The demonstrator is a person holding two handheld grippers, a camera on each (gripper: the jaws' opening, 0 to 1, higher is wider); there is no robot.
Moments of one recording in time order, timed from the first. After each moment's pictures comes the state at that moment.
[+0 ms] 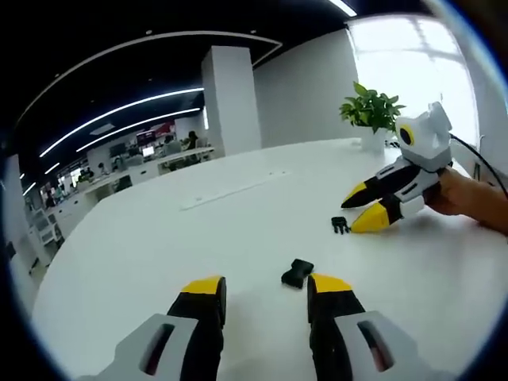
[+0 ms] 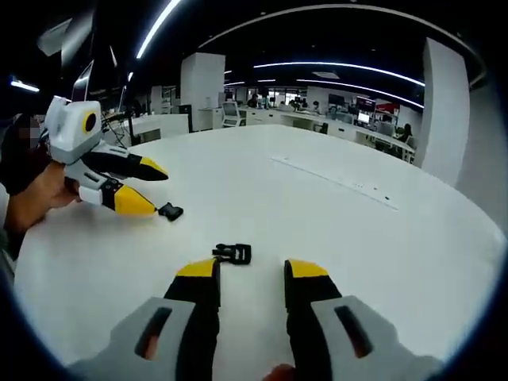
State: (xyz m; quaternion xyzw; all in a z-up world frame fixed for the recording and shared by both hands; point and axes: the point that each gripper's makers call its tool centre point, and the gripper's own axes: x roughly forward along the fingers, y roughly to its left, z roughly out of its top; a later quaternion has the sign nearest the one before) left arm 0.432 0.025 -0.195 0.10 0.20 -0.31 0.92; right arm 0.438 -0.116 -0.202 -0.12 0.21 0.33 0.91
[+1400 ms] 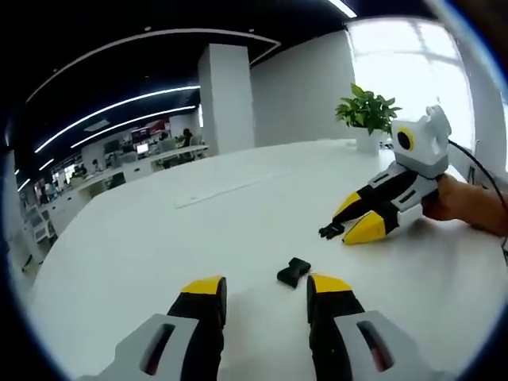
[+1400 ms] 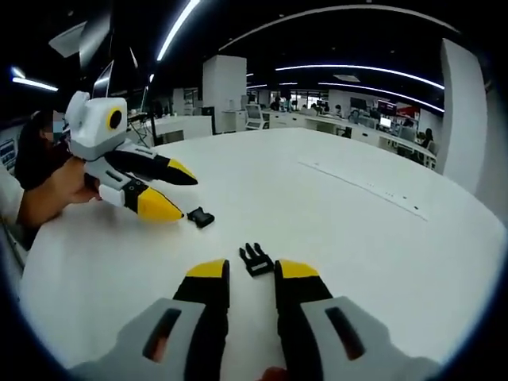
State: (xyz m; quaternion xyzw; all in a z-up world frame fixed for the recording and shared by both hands) left arm 0.424 0.018 -0.196 0.08 0.21 -0.35 0.91; right arm 0.425 -0.084 -0.203 -0.12 0.20 0.40 0.89
